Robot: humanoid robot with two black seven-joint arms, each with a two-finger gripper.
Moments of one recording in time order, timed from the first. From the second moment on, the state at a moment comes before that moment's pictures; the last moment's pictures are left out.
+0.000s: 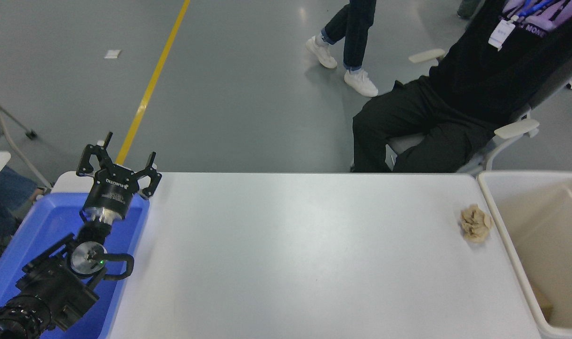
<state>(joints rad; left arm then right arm) -0.60 0.23 -0.86 -0.40 -0.08 -0.72 -0.46 1.75 -0.77 -1.42 1.16 0.04 0.07 -0.09</state>
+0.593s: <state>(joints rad) -0.60 0.23 -0.86 -0.40 -0.08 -0.72 -0.46 2.23 -0.45 -1.46 1.33 0.03 0.73 -0.09</state>
